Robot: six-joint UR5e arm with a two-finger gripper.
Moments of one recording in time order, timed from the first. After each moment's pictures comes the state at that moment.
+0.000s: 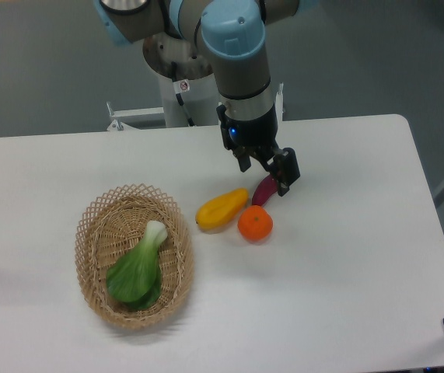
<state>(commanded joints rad) 2.45 -1.64 -1.79 -0.98 1.65 1.30</state>
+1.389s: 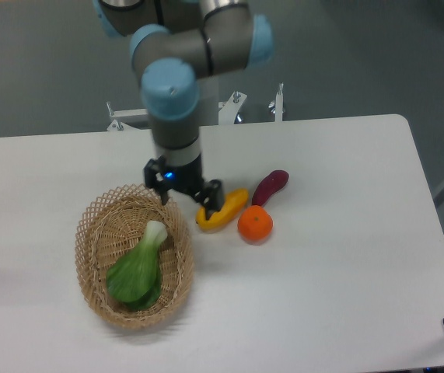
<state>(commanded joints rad) 2.16 -1.83 -1.90 -0.89 1.56 0.63</state>
